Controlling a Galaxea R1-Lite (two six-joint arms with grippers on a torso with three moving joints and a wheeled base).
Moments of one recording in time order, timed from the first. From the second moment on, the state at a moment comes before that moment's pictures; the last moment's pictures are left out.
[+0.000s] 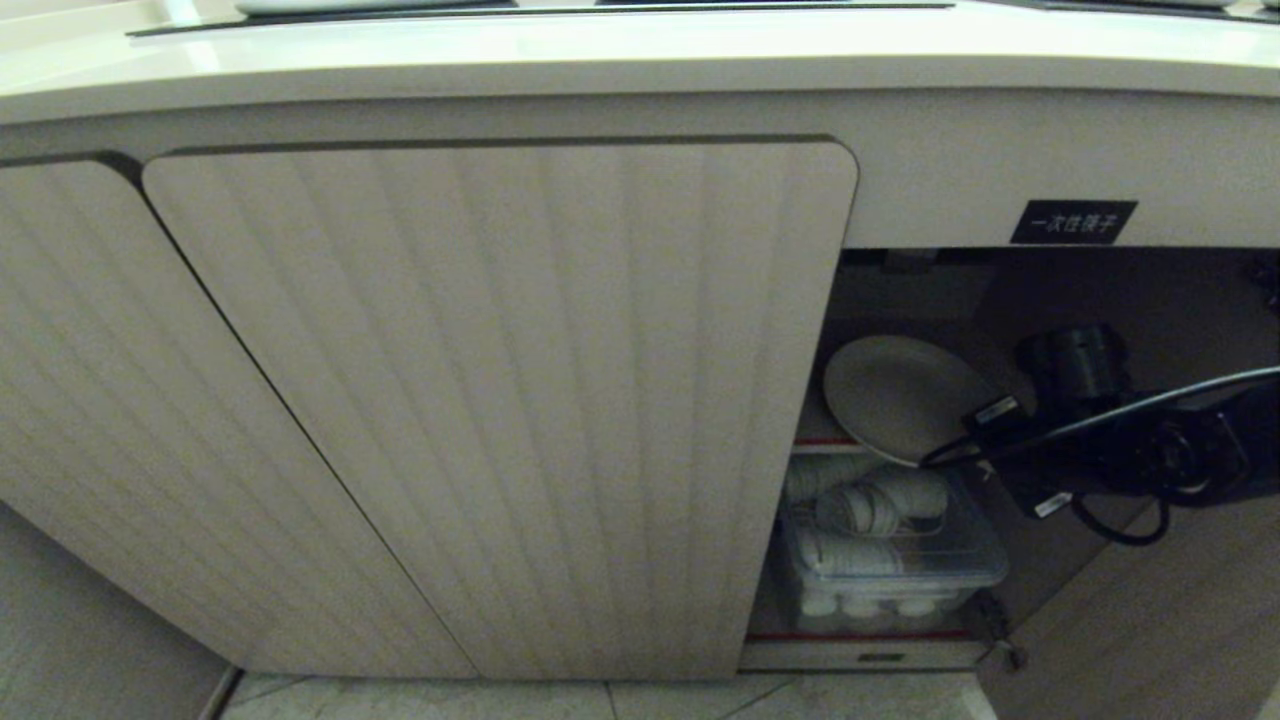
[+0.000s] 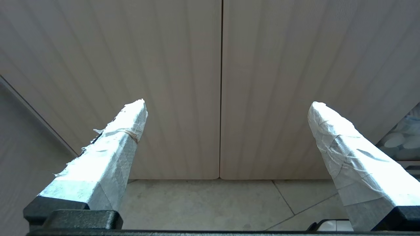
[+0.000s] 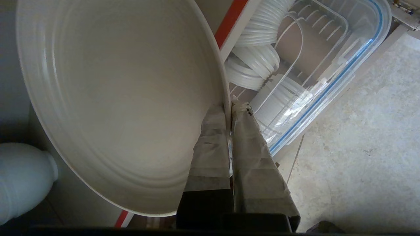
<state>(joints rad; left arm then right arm) 0.00 0.00 0.00 0.00 0.00 0.00 0.10 1.91 -0.95 -0.28 -0.18 1.14</state>
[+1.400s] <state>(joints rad) 0.00 0.00 0.00 0.00 0.00 0.00 0.06 1.98 -1.12 -0.12 -0.07 1.19</state>
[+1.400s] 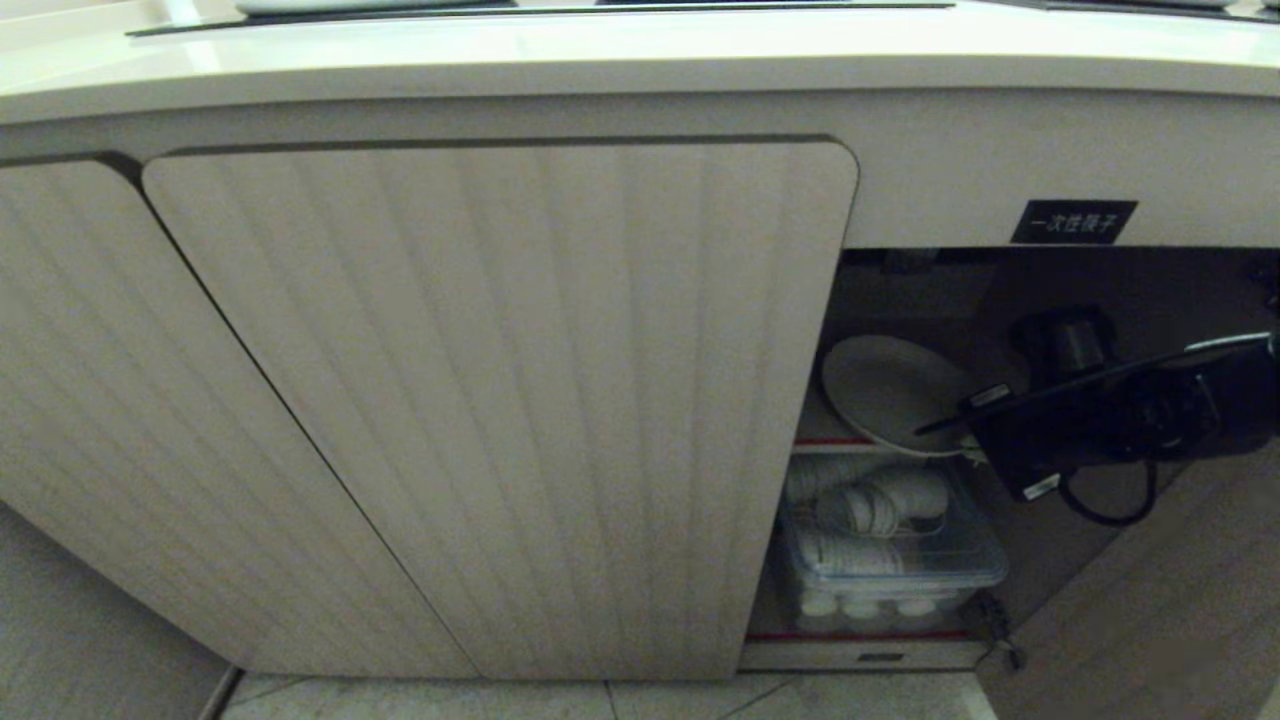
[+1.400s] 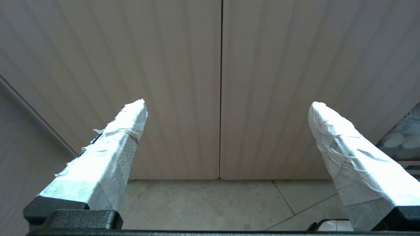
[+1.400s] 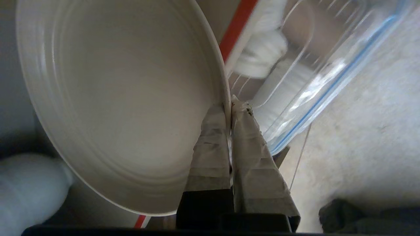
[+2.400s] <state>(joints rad) 0.00 0.00 0.00 0.00 0.00 0.00 0.05 2.09 -1.32 -0.02 -0.08 1.19</state>
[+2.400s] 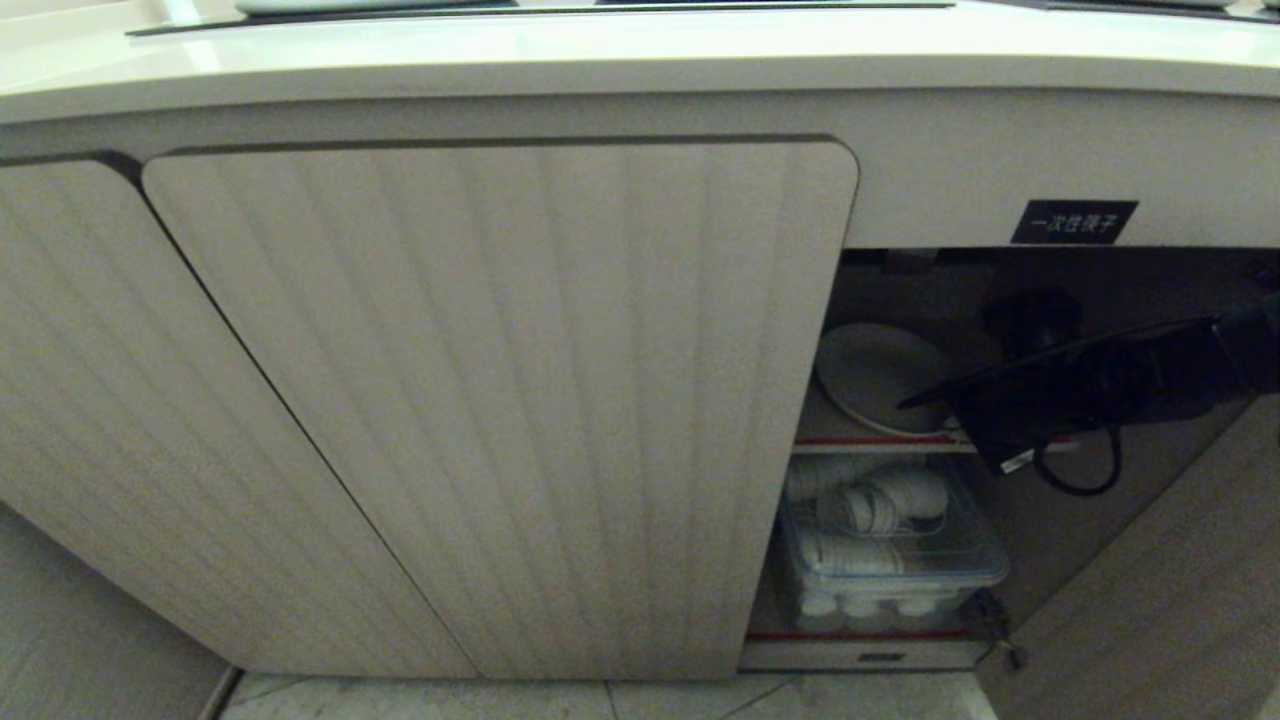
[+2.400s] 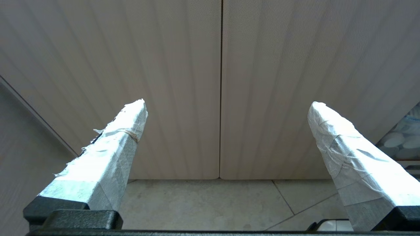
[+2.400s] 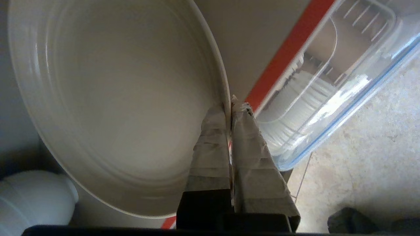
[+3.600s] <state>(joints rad) 0.00 0.00 0.00 0.00 0.00 0.00 0.05 2.11 -1.37 -0.02 -0.14 1.15</state>
